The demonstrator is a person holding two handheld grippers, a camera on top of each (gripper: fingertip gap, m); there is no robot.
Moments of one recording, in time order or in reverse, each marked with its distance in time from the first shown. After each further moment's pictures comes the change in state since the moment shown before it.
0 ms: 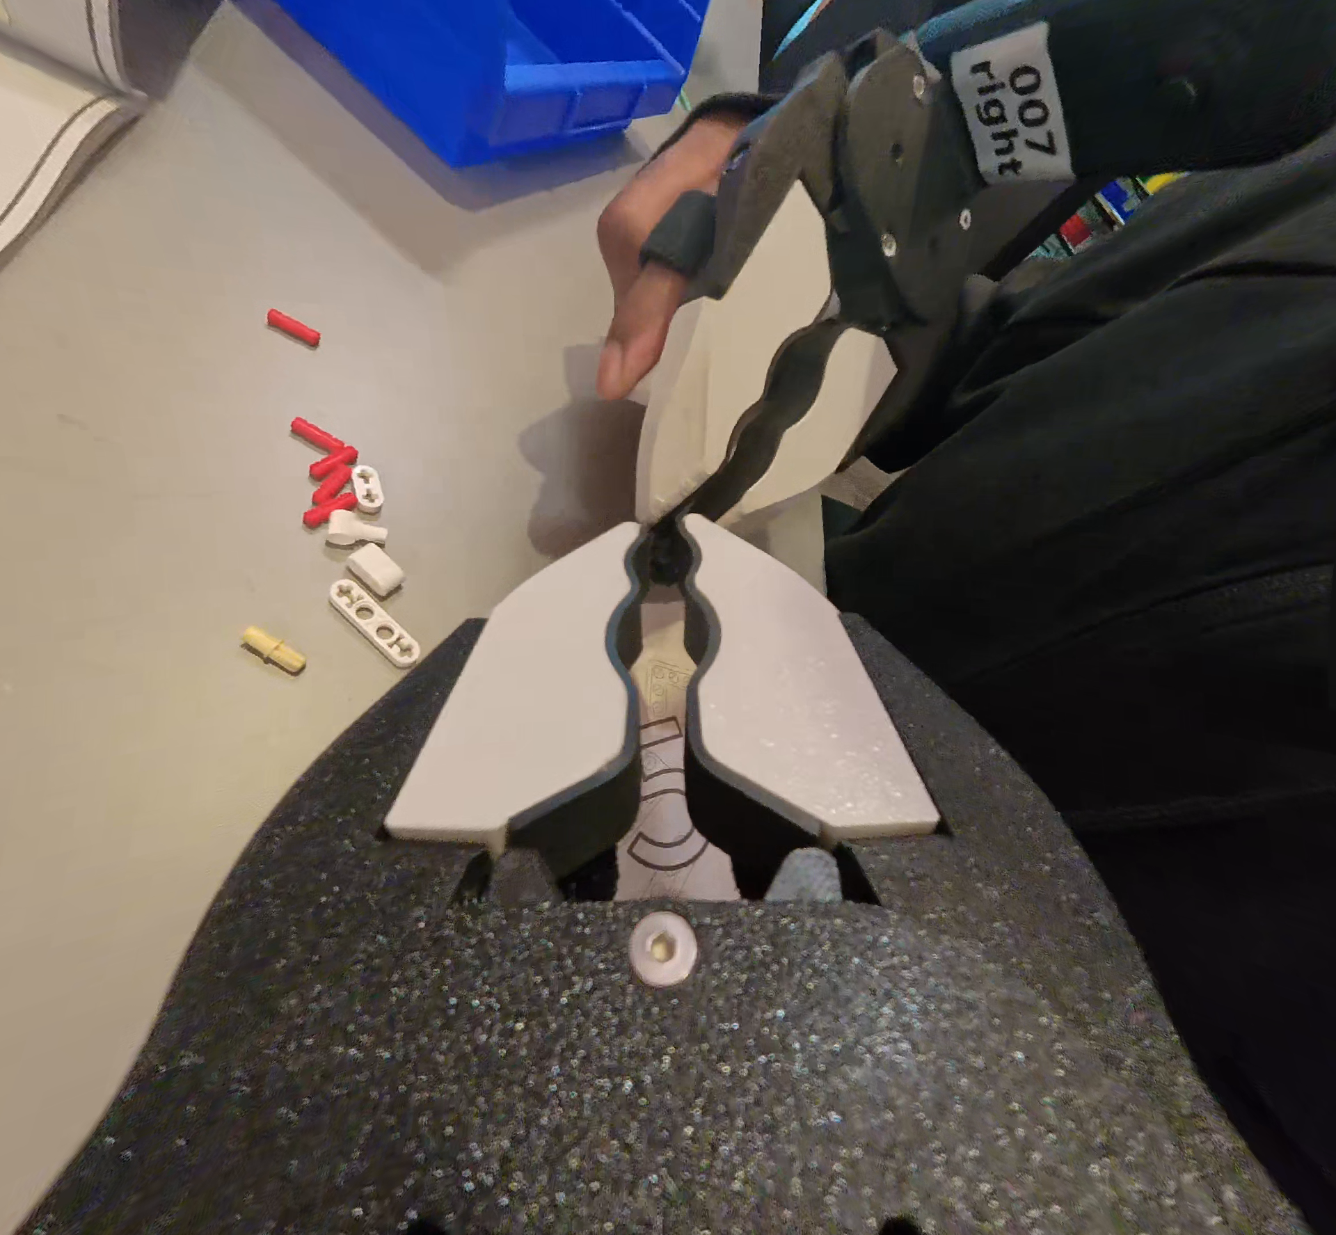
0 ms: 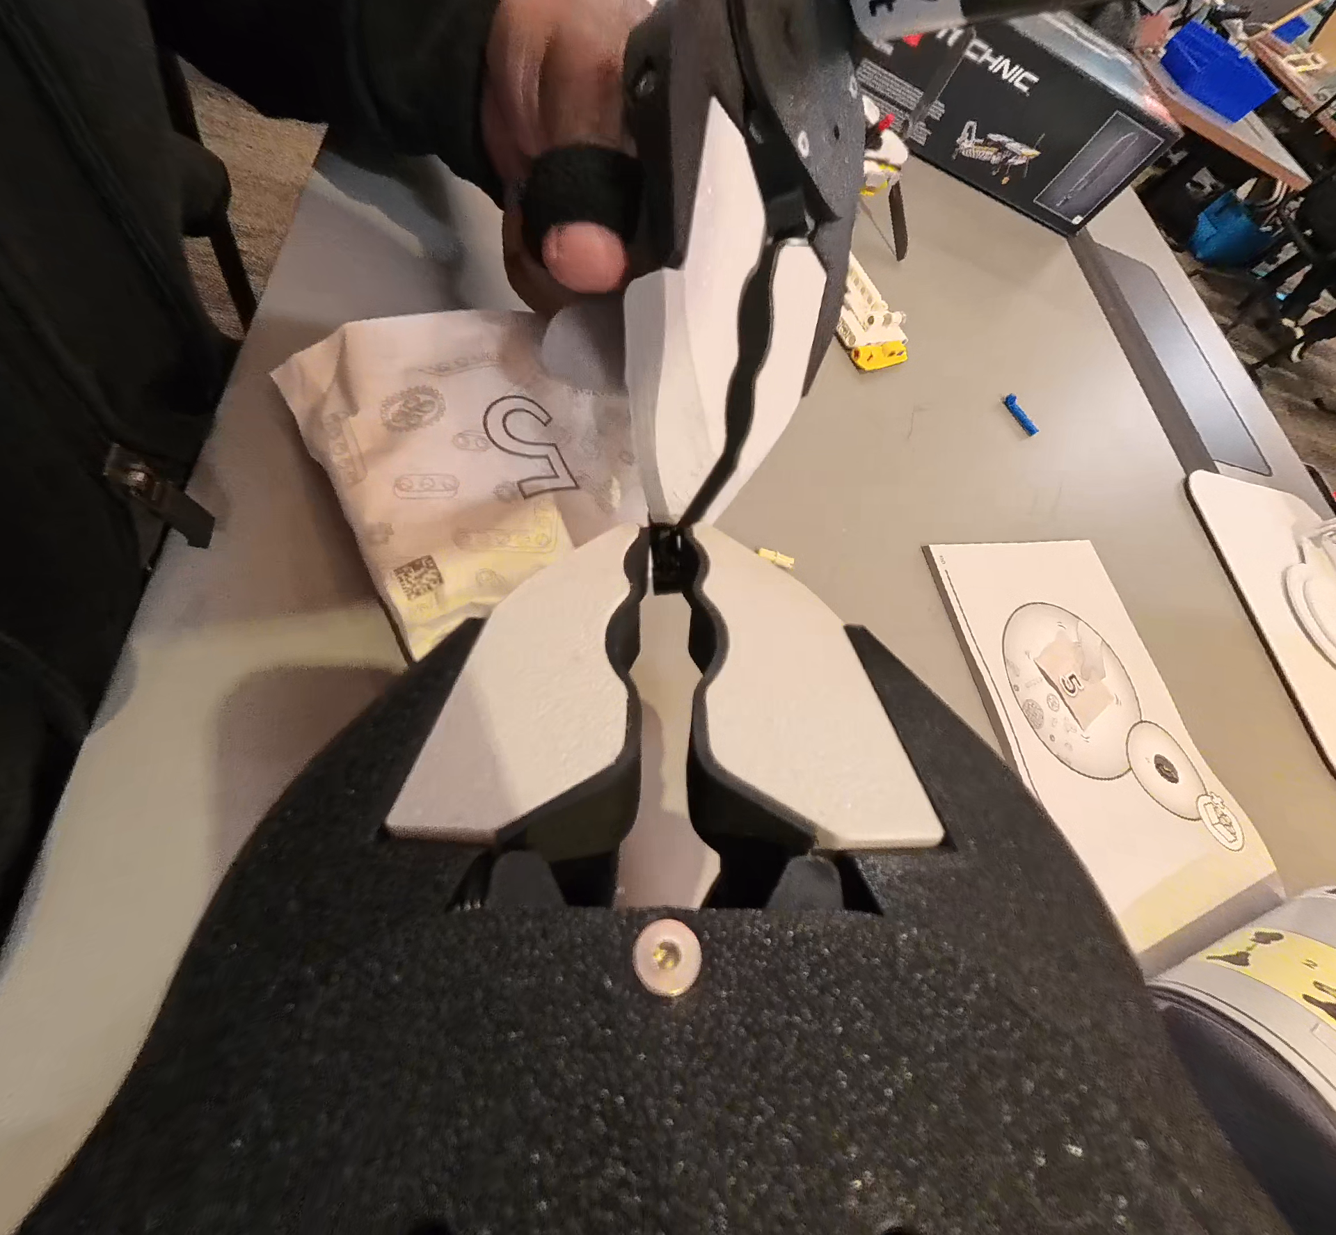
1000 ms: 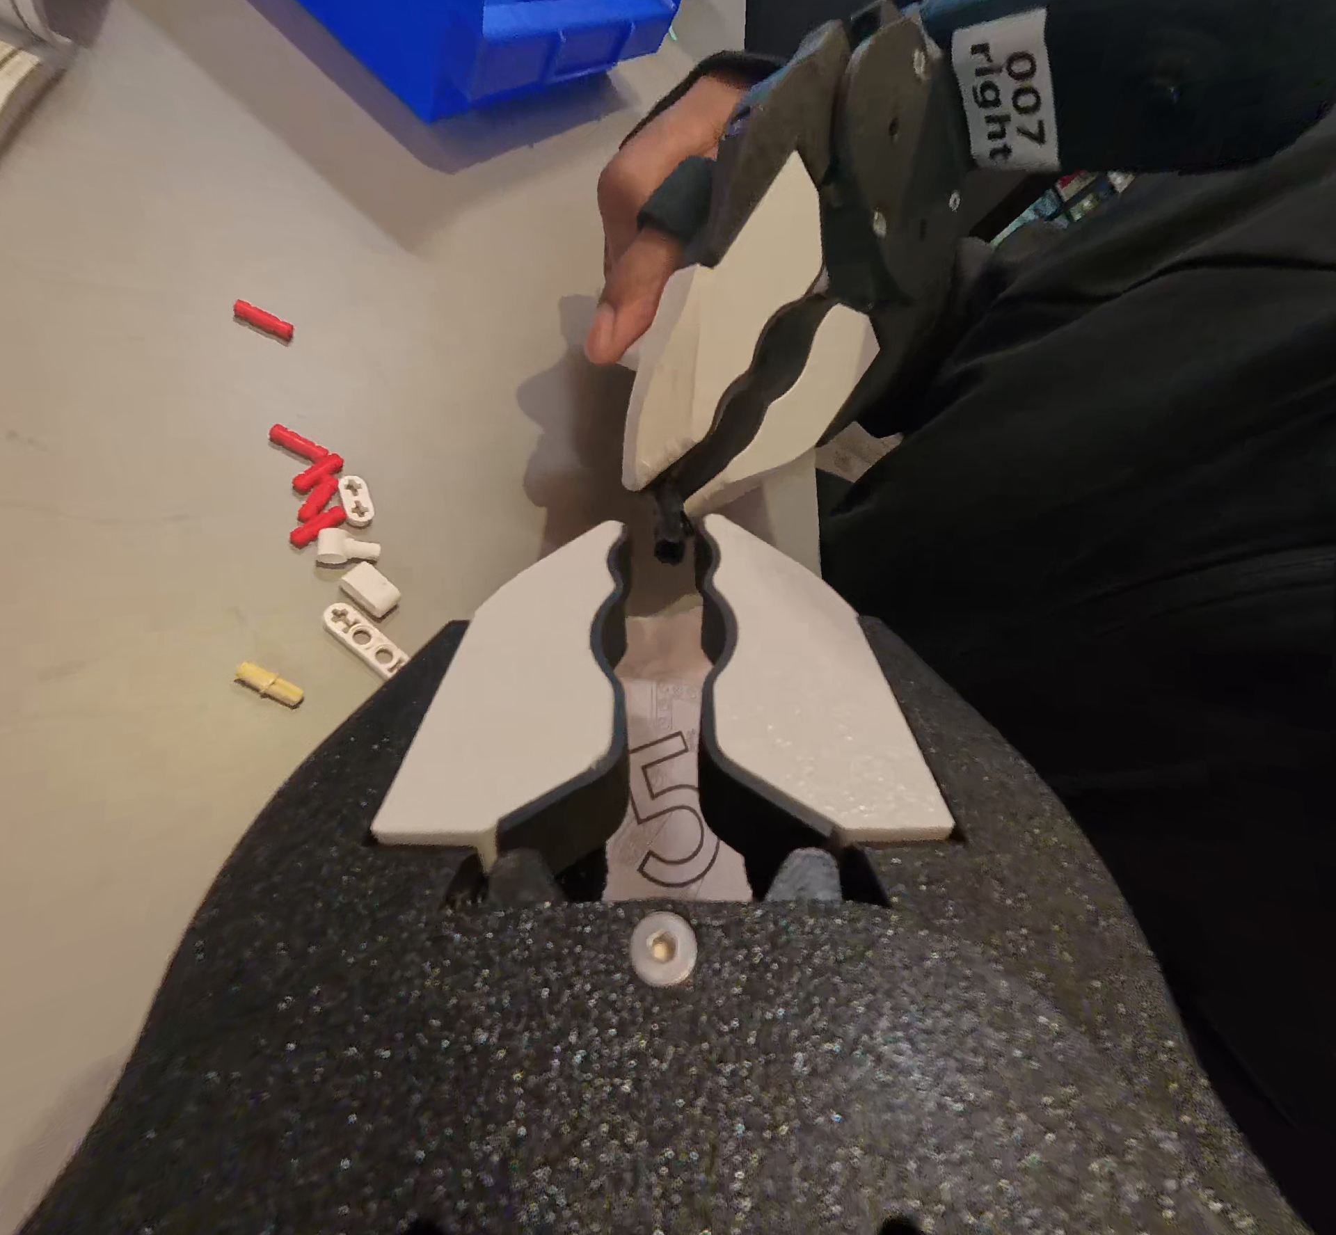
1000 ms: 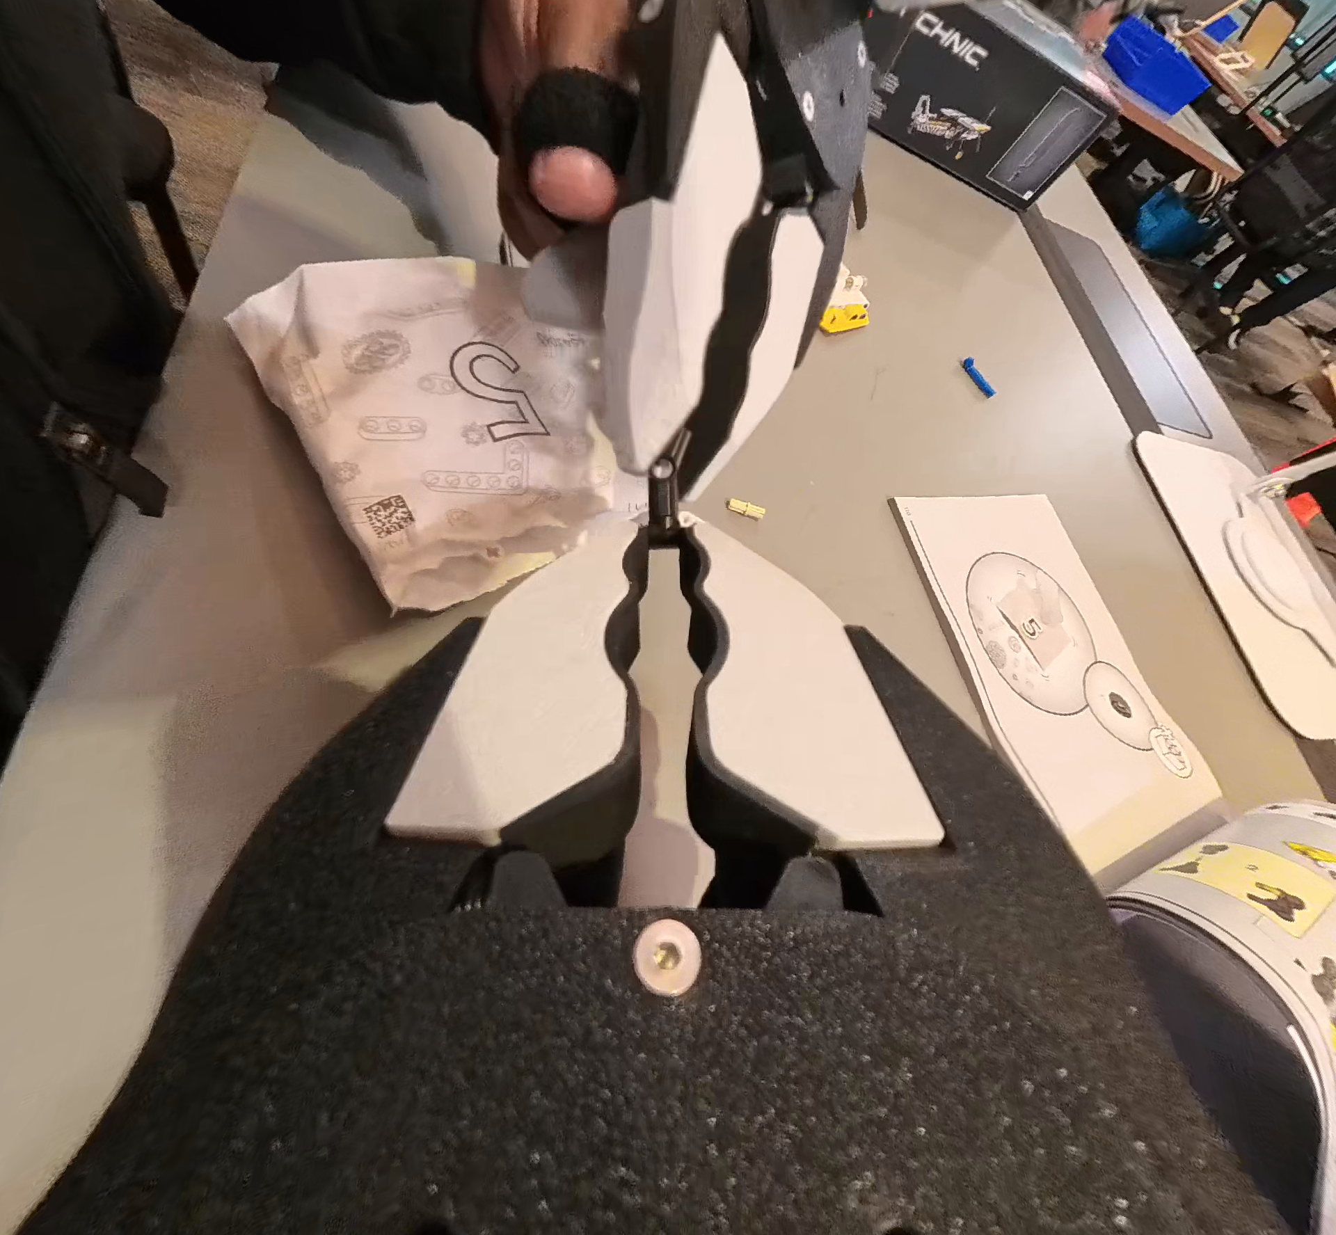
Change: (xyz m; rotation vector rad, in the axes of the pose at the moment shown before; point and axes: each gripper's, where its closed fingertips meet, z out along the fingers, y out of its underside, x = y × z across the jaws) left arm -0.003 -0.003 0.008 -0.085 0.036 -0.015; right arm 0.007 0.015 -0.011 -0.010 0.055 -0.011
